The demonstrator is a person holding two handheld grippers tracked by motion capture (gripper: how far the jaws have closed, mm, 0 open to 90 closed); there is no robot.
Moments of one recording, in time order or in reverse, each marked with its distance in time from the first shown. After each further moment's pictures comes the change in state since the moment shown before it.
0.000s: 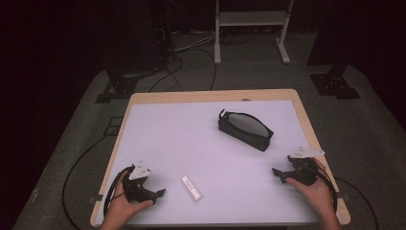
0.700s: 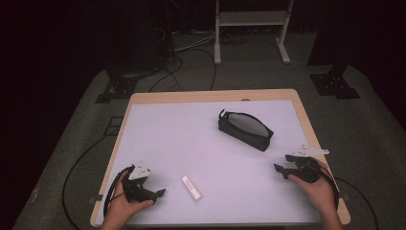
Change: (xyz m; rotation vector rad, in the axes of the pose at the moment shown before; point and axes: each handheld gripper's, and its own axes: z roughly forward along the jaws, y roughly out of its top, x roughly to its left) left arm 0.000 0.000 0.000 -0.002 0.000 -0.001; right arm 0.000 0.006 -0.011 -0.050 0.010 0.019
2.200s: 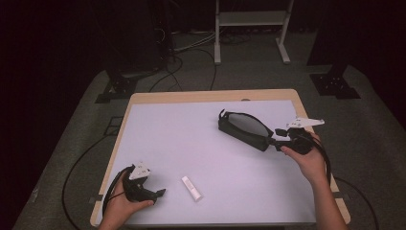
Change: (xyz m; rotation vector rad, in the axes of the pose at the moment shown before) left arm 0.000 0.001 0.000 0.004 0.001 0.002; right arm -0.009 0.087 0.003 -0.097 0.050 -0.030
